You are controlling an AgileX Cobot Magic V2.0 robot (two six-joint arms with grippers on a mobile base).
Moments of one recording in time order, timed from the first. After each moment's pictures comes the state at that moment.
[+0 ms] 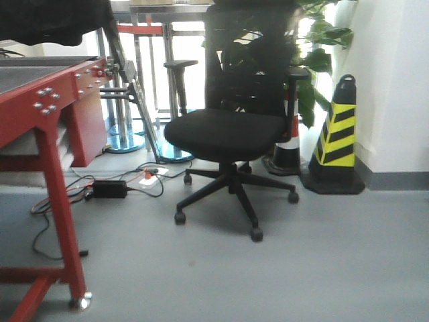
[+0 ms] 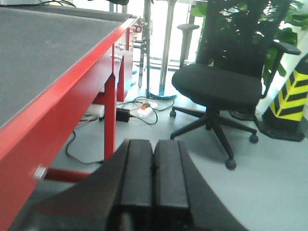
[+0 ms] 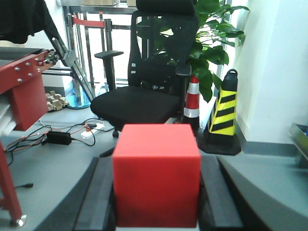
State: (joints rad) left arm -0.01 -0.01 0.03 -0.09 0.11 0.00; right arm 0.05 0.20 -0.43 0.05 0.34 -0.01
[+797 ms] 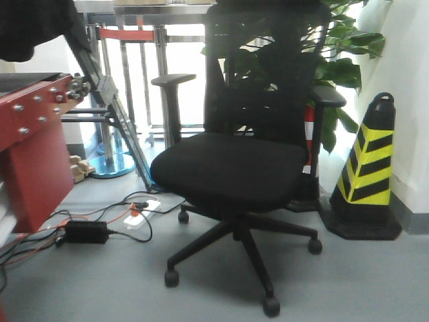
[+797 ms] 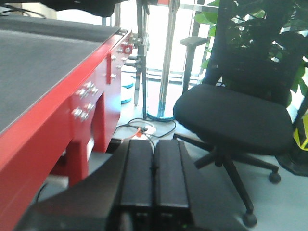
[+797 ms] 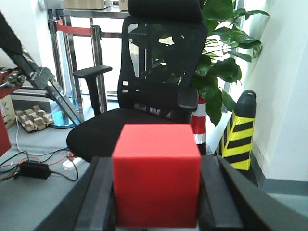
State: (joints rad) left arm -0.01 -0.01 0.03 -0.09 0.11 0.00; right arm 0.05 0.20 -0.43 0.05 0.34 -0.01
